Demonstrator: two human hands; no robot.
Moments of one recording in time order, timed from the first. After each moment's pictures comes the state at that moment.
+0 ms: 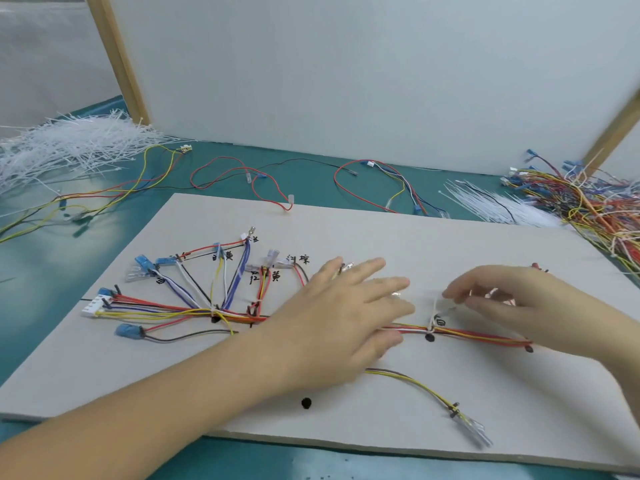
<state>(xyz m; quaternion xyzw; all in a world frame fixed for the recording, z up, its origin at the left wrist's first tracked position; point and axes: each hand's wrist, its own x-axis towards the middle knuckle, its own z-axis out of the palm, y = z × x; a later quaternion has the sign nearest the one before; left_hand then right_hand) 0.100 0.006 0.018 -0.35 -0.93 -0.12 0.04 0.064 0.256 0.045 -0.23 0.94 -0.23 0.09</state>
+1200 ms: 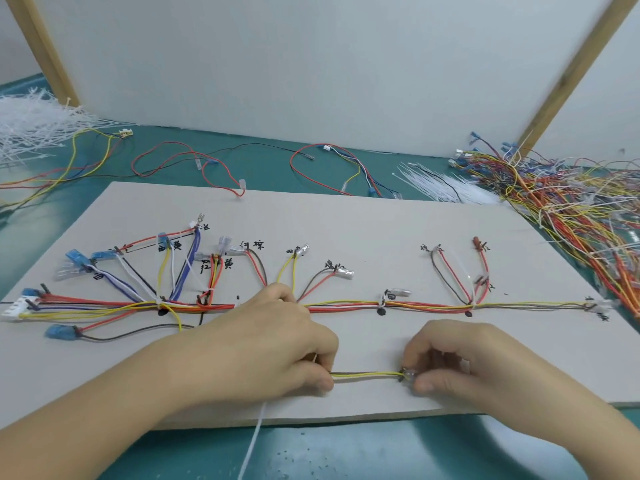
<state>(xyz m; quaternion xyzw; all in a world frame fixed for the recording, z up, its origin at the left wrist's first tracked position) 0.113 -0.004 0.016 -0.41 -0.90 -0.13 -0.08 0.145 0.248 0.032 -0.21 0.91 -0.31 0.17</state>
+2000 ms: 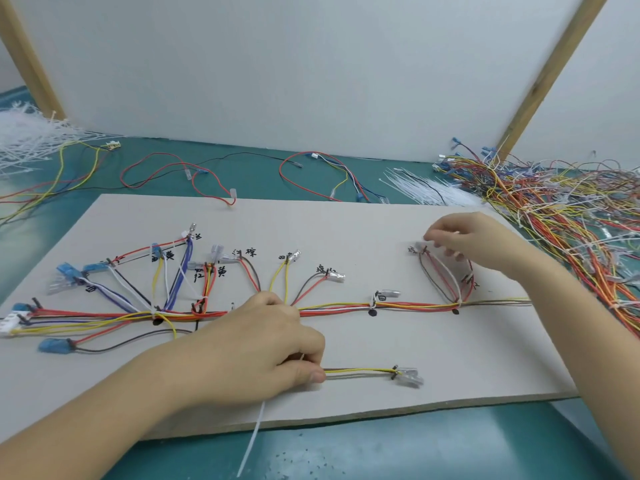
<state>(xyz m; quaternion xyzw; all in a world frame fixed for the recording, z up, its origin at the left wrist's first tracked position) 0.110 -0.012 0.008 -0.43 -0.89 -0.14 -0.07 0.013 0.302 0.035 -0.02 0.96 -0.29 0.02</state>
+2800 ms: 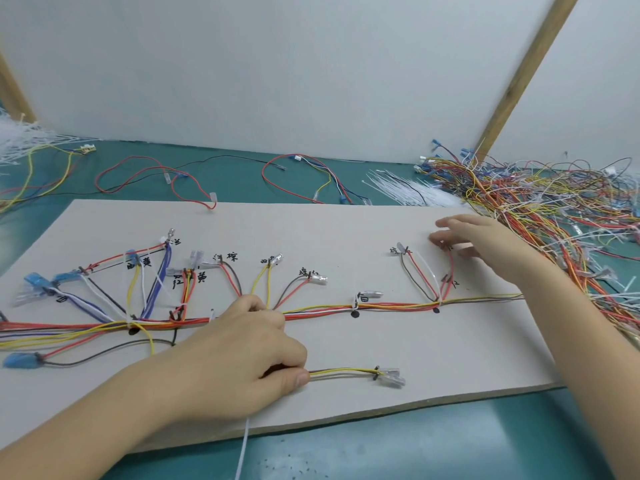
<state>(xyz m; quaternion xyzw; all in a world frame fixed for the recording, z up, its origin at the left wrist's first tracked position) 0.109 -0.011 -0.001 -0.45 -0.89 -0.09 -0.02 0.016 0.335 0.034 0.11 0.89 -0.44 0.03</state>
